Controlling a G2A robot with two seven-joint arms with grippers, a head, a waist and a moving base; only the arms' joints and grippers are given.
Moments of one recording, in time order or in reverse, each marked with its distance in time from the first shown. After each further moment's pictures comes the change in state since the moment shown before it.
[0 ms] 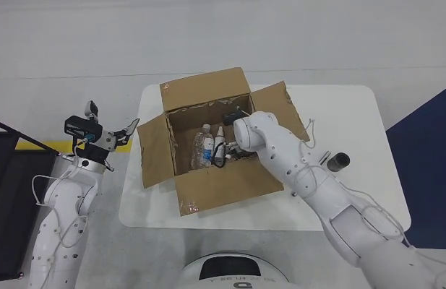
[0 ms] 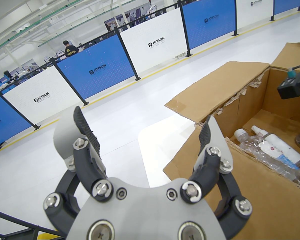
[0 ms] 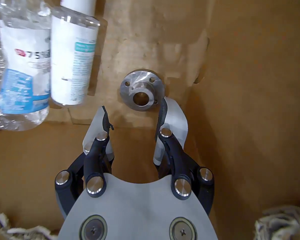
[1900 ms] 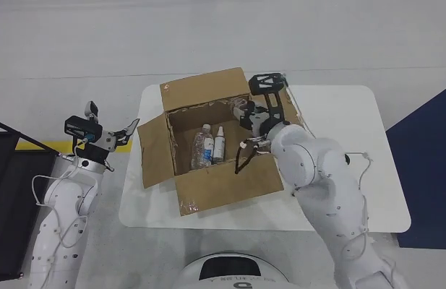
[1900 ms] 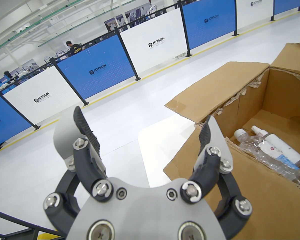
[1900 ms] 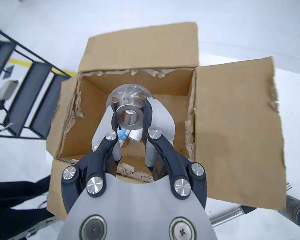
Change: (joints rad) left arm 0.000 0.000 0.000 0.000 0.000 0.000 0.000; right arm -0.517 0.081 0.507 -0.940 -0.137 -0.084 -0.390
